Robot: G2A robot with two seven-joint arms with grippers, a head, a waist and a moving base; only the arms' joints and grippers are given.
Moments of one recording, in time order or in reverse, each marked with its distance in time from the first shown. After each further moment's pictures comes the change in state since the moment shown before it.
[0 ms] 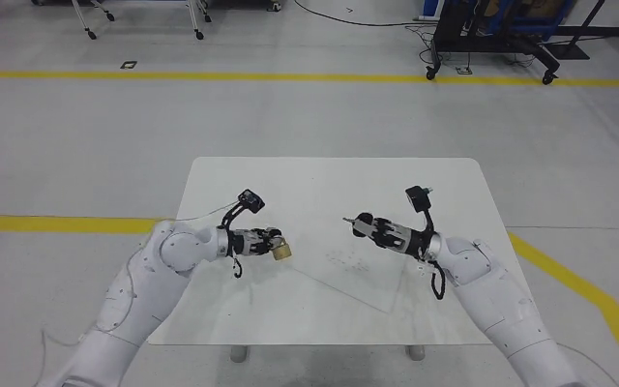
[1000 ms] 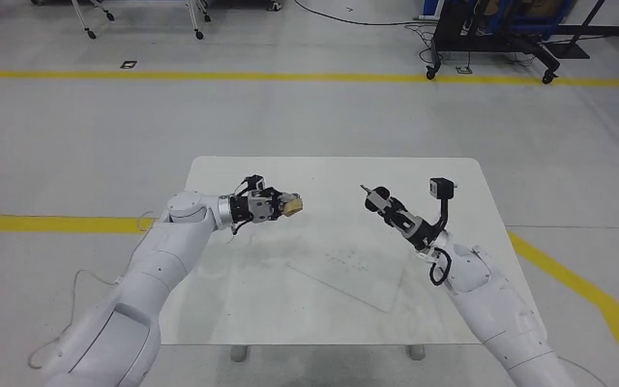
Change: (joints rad) left arm -0.315 -0.210 0.186 0.583 -1.060 0.689 -0.243; right arm -0.088 -0.019 0.058 -0.112 -0.042 0.180 -0.328
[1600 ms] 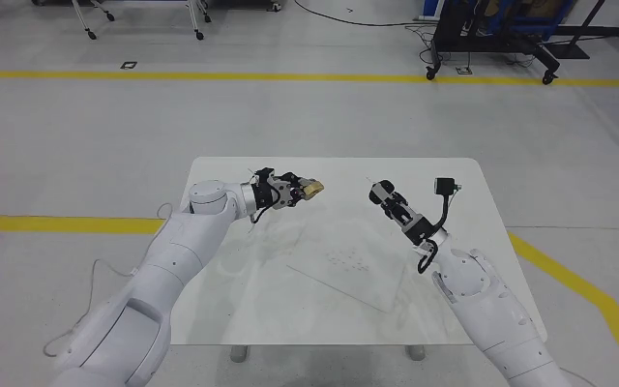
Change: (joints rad) left arm -0.021 -0.044 0.024 -0.067 -0.010 0.114 0.251; right arm -0.039 -0.005 0.022 -0.074 -0.066 0.206 -0.099
